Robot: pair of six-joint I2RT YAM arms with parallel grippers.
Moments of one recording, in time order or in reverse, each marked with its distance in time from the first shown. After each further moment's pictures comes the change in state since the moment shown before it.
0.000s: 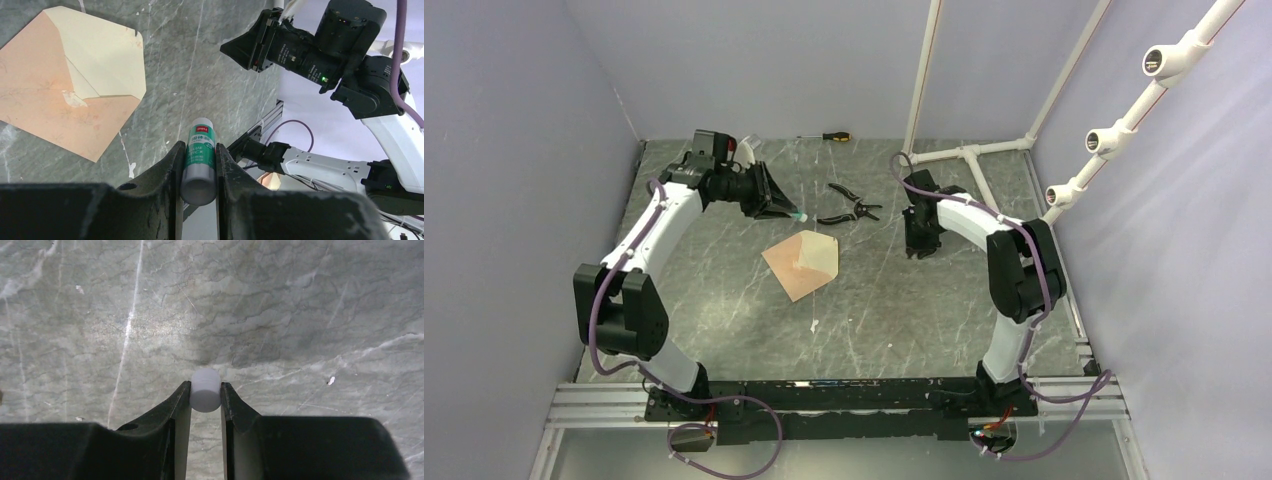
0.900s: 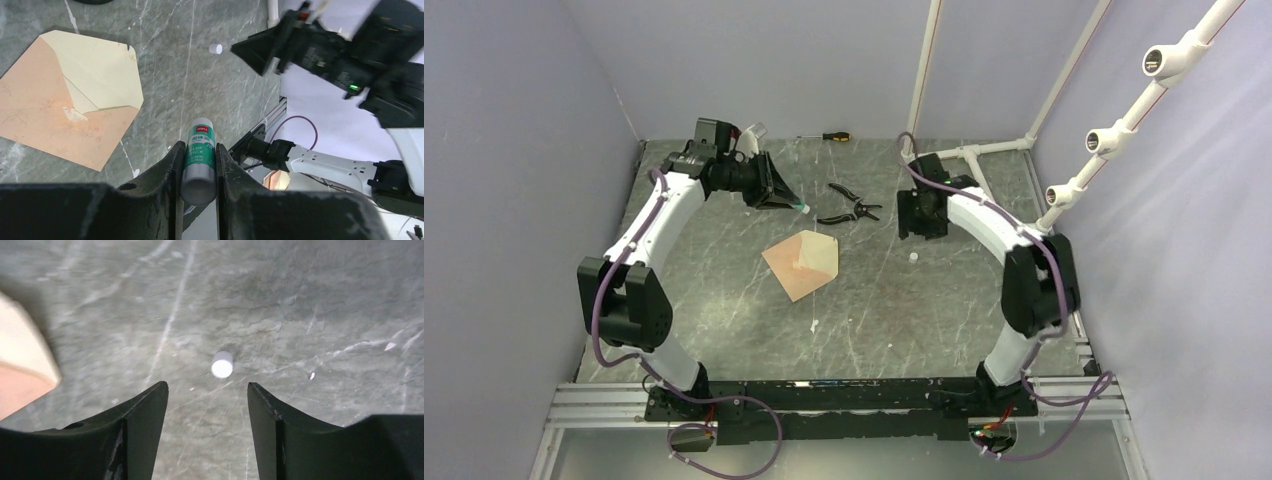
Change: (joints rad) left arm -0.010 0.052 0.113 -0.045 0.006 0.055; right arm 0.005 -0.057 0.069 -0.035 0.016 -0.019
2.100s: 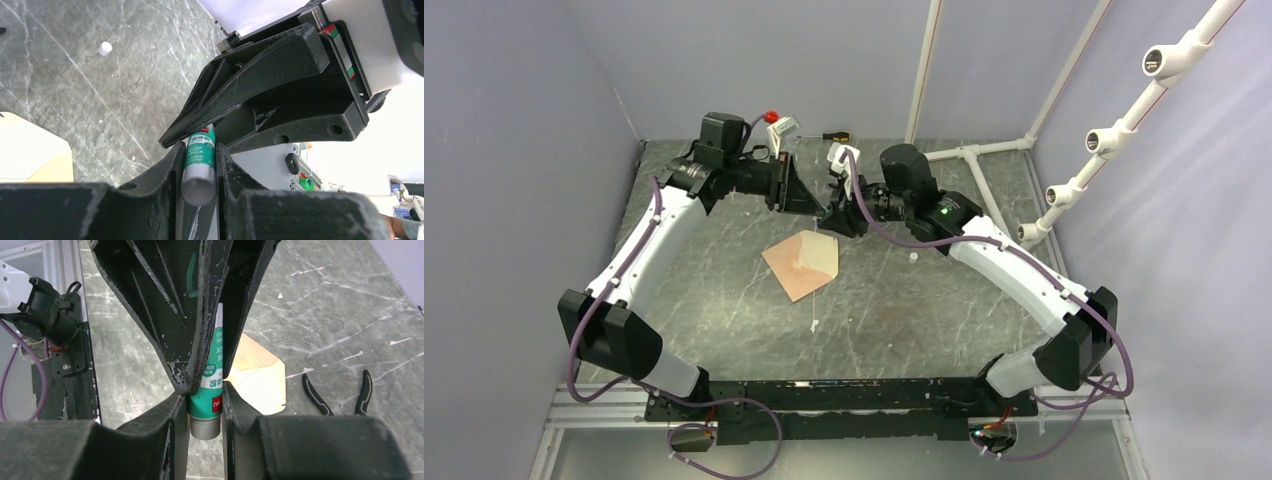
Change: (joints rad) left arm -0.147 -0.144 0.018 0.060 0.342 0.293; right arm 0.365 -0.338 0.071 0.343 -0.598 -0.521
